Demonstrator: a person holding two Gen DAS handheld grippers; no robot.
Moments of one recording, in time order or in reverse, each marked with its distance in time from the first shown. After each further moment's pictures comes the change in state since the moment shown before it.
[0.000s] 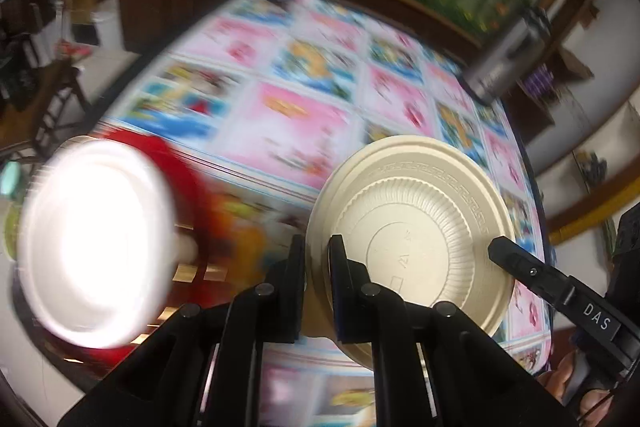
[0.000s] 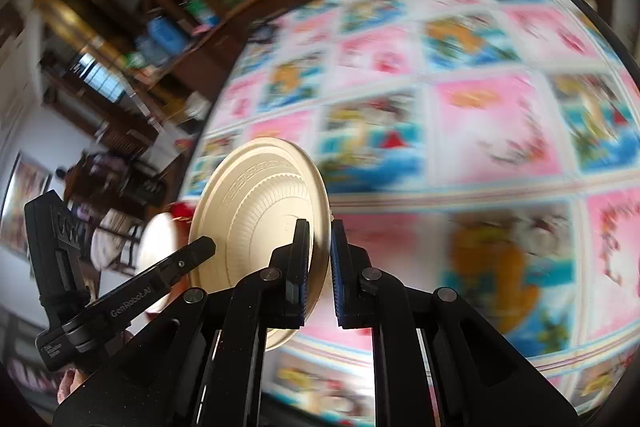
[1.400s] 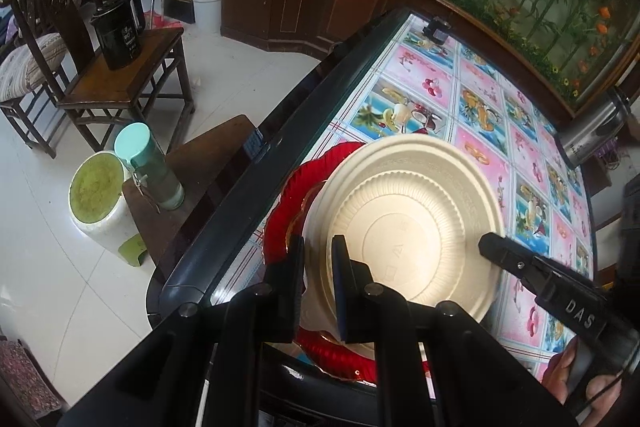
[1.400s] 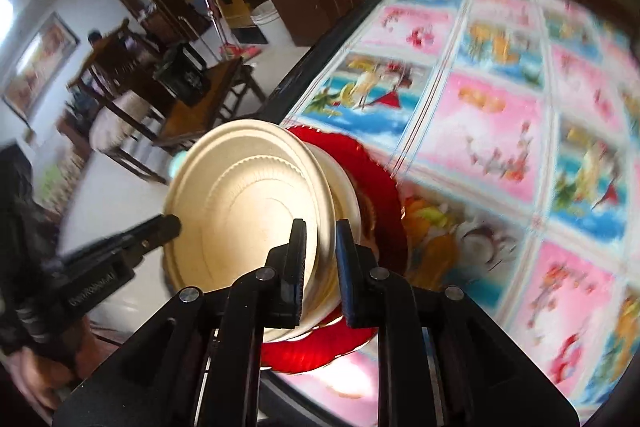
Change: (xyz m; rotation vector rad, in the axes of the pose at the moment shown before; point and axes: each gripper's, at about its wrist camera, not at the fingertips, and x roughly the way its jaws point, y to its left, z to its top) left arm -0.050 0.175 -0.004 -0.190 -0.019 0.193; right arm 0.132 0.187 -0.036 -0.323 0.224 0.057
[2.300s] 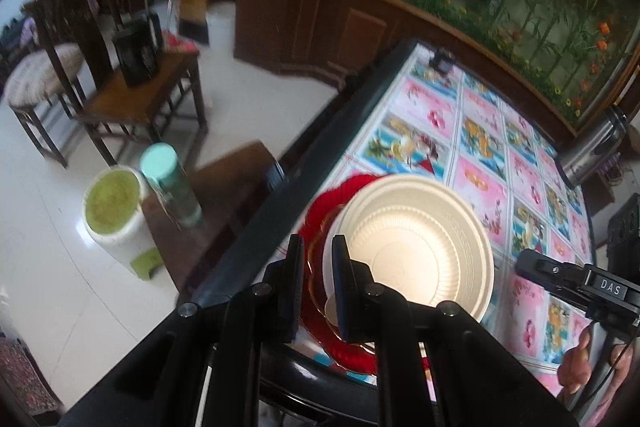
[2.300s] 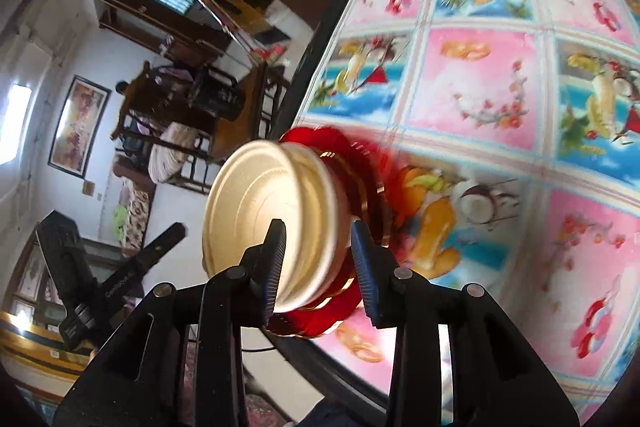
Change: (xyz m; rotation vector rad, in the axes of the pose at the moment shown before) left arm -0.040 0.002 -0.002 -0.003 -0.126 0.049; right arm -0.023 -0.067 0.003 0.195 0.032 0.228
